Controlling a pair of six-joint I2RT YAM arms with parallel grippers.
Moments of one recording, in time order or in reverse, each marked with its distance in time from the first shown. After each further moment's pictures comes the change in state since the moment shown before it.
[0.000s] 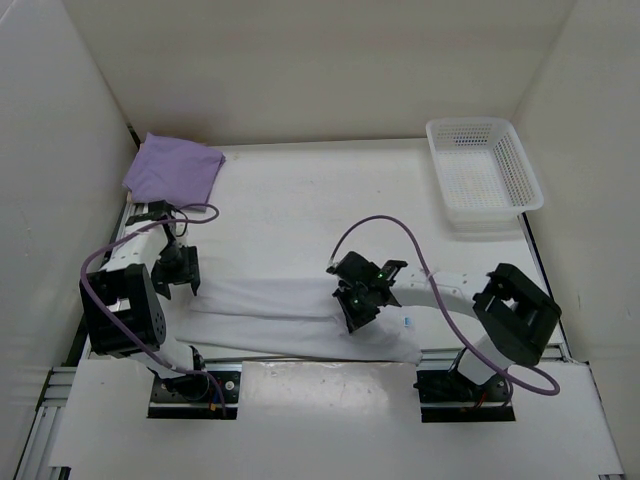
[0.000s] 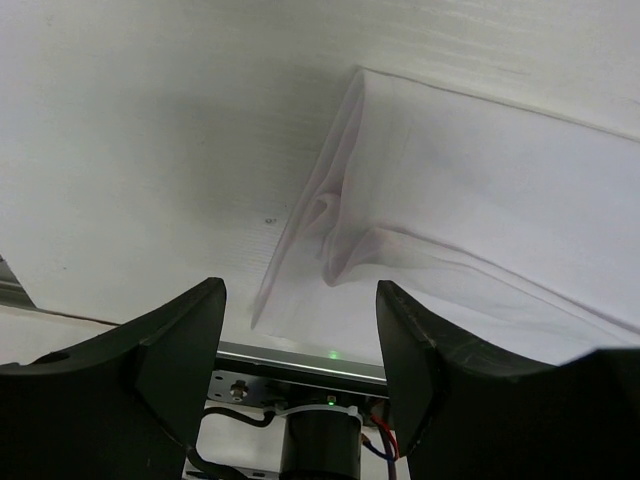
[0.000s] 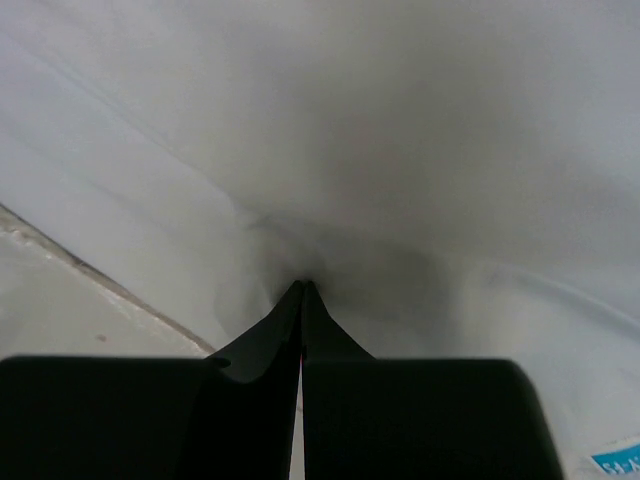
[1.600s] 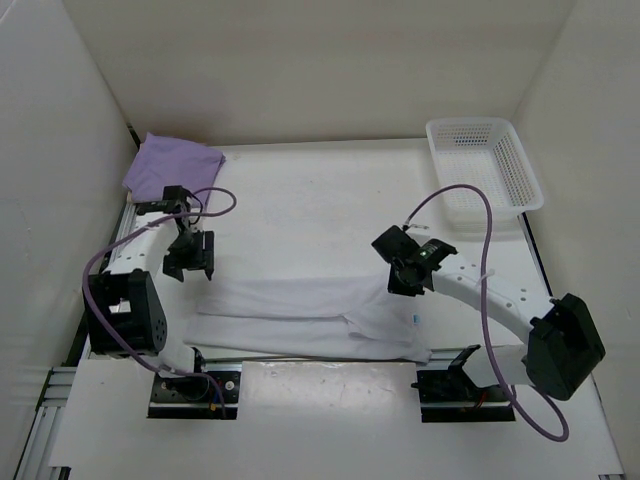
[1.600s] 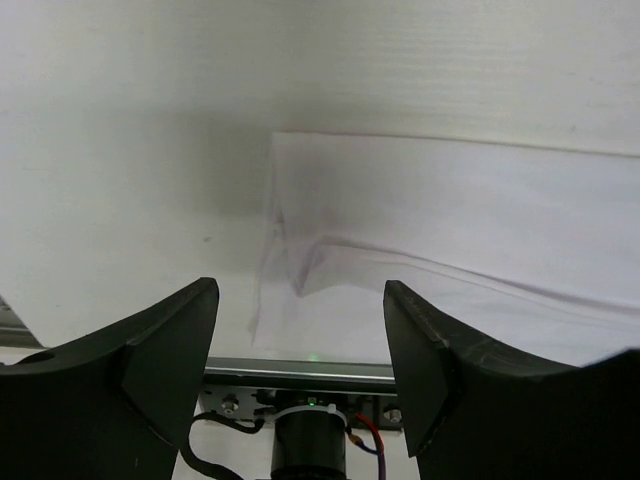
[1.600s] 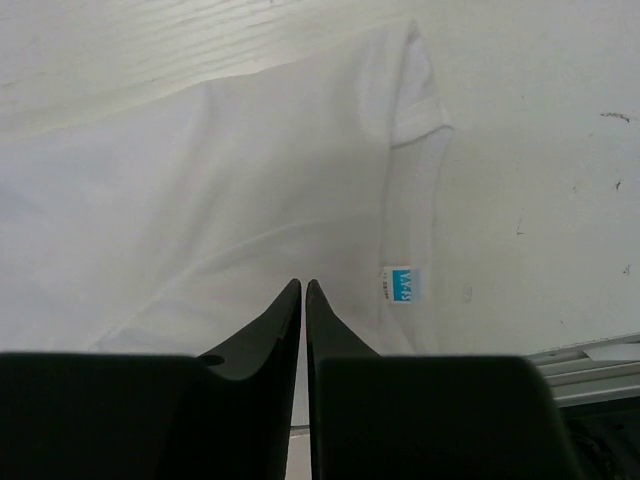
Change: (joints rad) left arm -0.122 -0.023 0.097 -0.024 0.049 0.000; right arm -0.208 -0.235 0.070 -0.365 0.530 0.425
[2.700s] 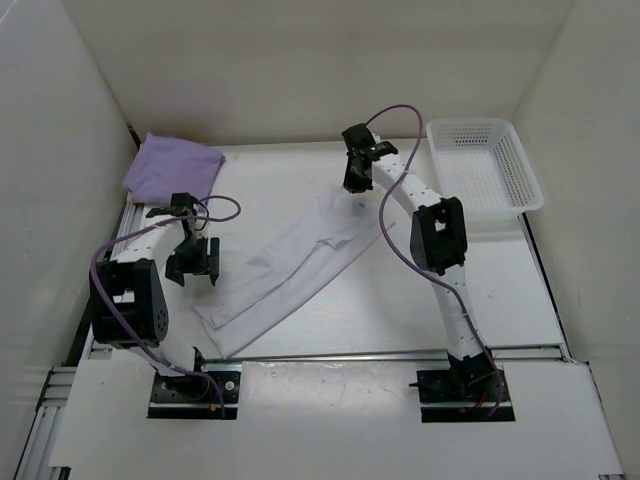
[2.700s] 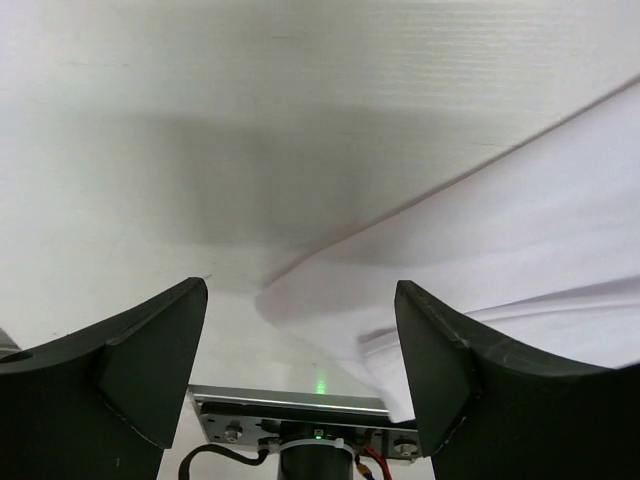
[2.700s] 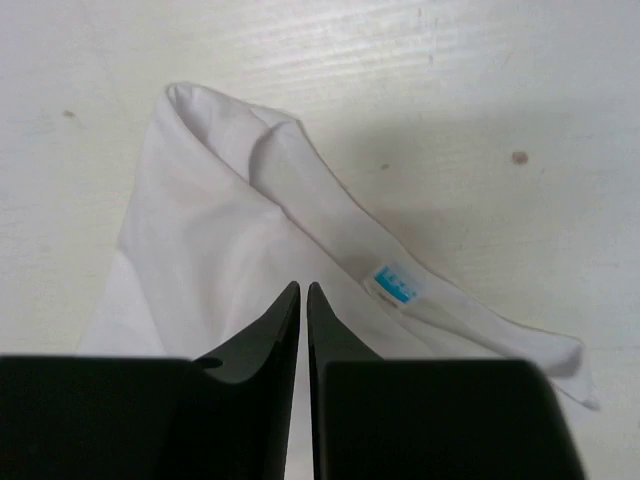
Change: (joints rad) left arm -0.026 0.073 -0.075 0.102 -0.024 0.000; right arm -0.288 1.178 1.390 0.029 -0.208 -0.281
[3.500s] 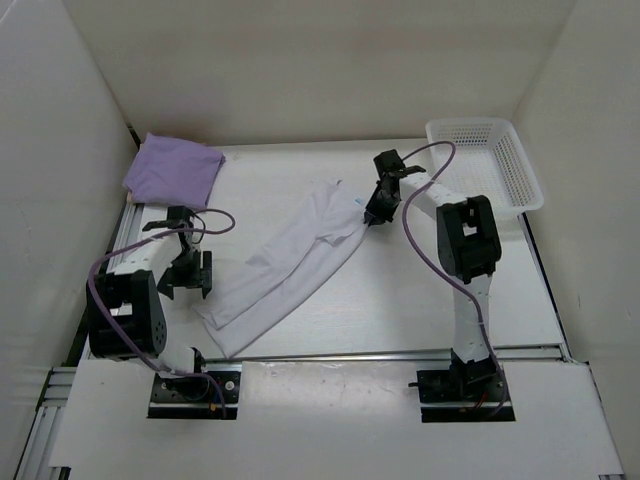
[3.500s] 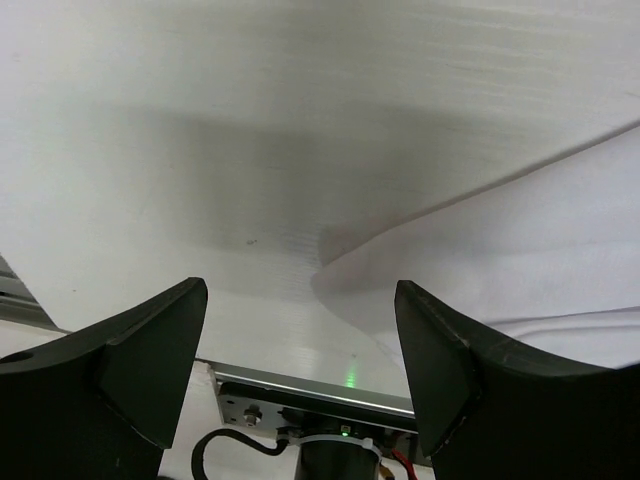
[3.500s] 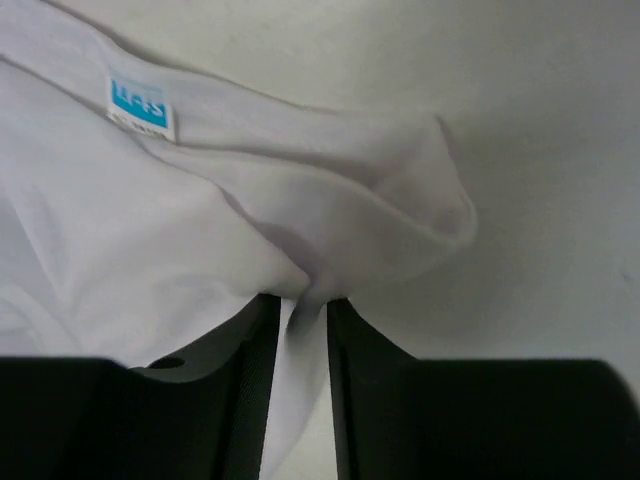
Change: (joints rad) left arm 0.027 -0.060 -0.115 0.015 -0.110 0.000; right arm -0.110 -0.322 -0.663 0.192 -0.201 0.217
